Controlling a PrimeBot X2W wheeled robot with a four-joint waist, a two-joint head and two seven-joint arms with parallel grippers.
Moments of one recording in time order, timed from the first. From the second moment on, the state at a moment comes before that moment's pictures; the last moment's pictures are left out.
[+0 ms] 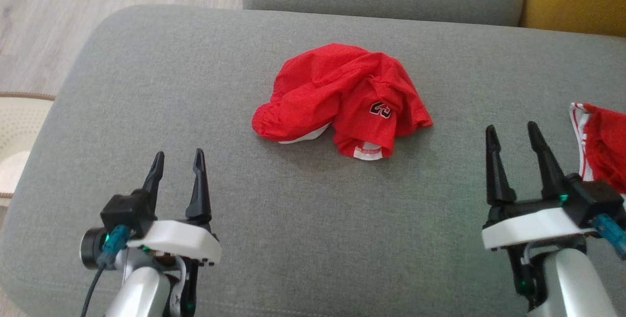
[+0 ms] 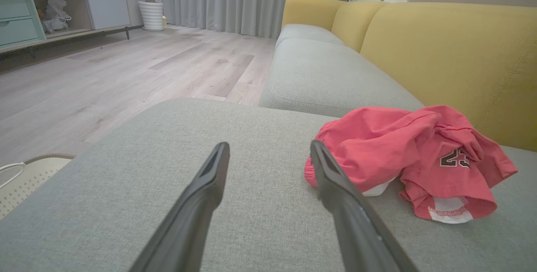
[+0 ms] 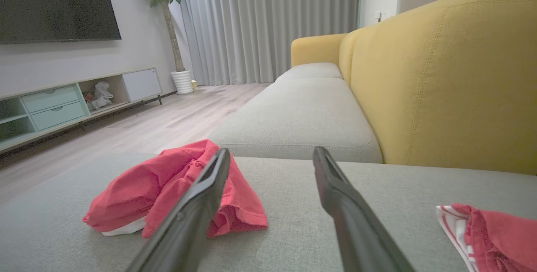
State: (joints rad) left arm -0.11 0.18 -0.35 0.18 -0.37 0.22 -0.25; right arm -0.08 -0.05 0.00 0.12 0.12 0.13 -0.17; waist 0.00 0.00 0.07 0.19
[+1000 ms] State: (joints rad) left arm -0.18 0.05 -0.27 0.25 -0.26 0.07 -0.25; right arm -0.34 -0.05 0.18 0.50 0.13 0.13 -0.02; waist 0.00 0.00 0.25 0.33
